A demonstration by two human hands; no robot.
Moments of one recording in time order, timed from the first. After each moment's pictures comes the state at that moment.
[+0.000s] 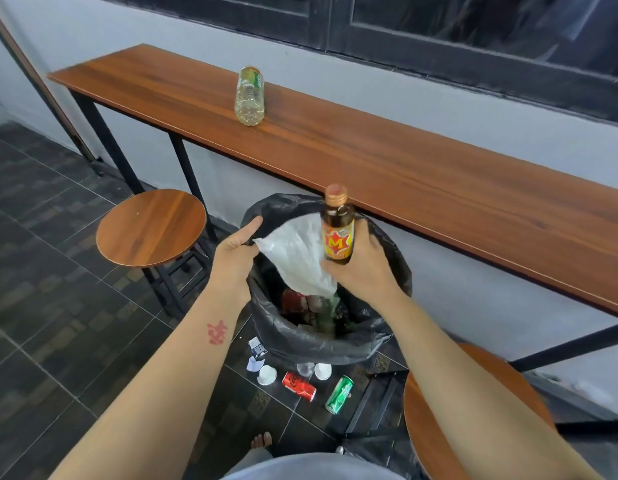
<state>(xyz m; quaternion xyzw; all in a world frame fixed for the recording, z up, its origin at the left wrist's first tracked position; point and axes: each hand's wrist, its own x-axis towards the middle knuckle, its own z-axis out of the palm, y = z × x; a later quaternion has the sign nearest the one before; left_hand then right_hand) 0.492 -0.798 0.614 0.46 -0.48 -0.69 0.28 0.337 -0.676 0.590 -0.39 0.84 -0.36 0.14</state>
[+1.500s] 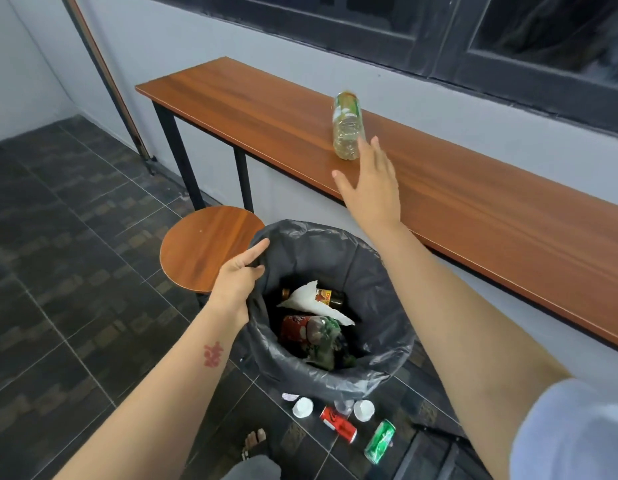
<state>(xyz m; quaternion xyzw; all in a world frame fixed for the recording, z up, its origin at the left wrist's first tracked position) 0.561 -0.965 0.582 0.49 -0.46 -0.68 0.30 0.332 -0.945 0.633 -0.46 0.83 -0.31 -0.05</state>
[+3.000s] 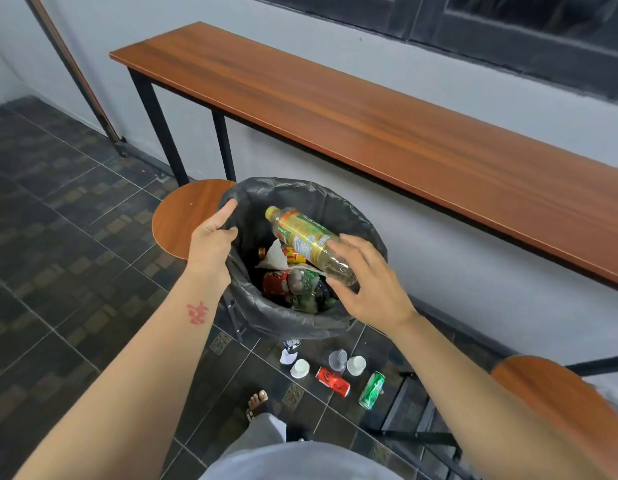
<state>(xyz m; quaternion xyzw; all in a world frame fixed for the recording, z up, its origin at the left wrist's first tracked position) 0.610 -0.968 0.580 0.49 -0.47 -0.65 0.34 0.435 -0.774 0.537 -0.60 0.74 -0.31 0.01</state>
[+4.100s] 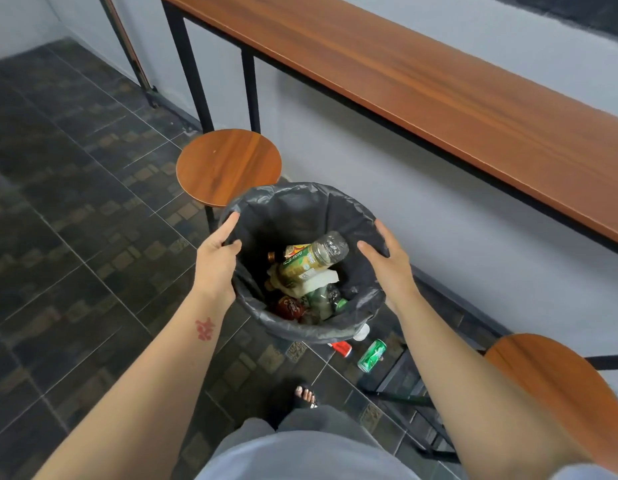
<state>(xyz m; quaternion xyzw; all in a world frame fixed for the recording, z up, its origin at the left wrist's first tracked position) 0.680 -0.885 0.519 0.51 -0.43 -0.66 0.35 0.450 -0.748 0.502 -0.19 0.76 -0.52 0.35</state>
